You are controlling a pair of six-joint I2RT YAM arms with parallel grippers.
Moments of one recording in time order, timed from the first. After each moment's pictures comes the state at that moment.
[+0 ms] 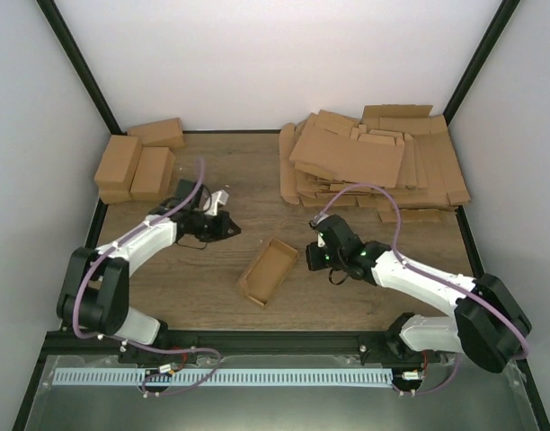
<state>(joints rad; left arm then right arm) -0.28 1.44 0.86 -0.40 0.62 -0.42 0.74 1.22 0.64 -0.27 -0.02 0.42</state>
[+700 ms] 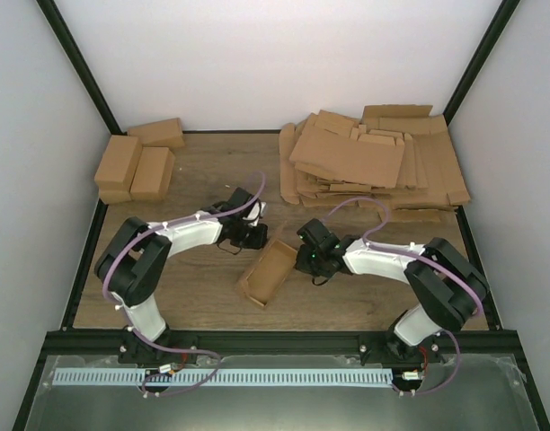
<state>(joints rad) -0.61 1.75 0.99 -0.33 0.30 -0.44 0.78 1.53 0.71 -0.30 -0.03 1.00</state>
